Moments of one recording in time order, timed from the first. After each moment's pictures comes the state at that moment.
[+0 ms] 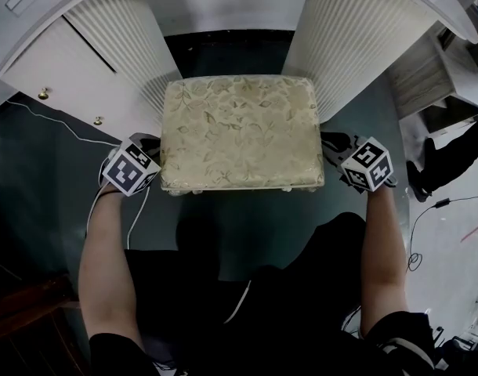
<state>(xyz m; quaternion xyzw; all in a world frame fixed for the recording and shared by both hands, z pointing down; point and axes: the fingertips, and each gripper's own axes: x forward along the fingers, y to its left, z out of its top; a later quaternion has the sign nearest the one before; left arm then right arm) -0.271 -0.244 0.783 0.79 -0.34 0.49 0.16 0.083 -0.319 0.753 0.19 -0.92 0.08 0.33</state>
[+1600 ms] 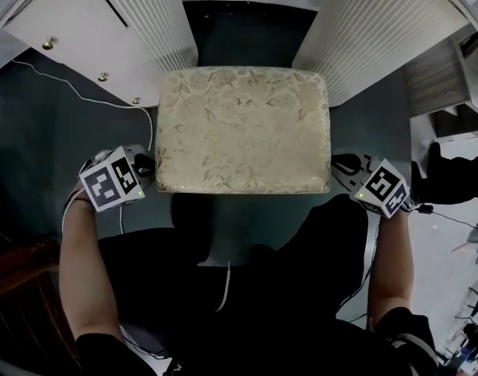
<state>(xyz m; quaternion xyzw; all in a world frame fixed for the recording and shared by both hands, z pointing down) -0.243 -0.166 0.769 0.81 -0.14 0.53 0.21 0.081 -0.279 0.747 0.05 -0.93 0.06 0.37</state>
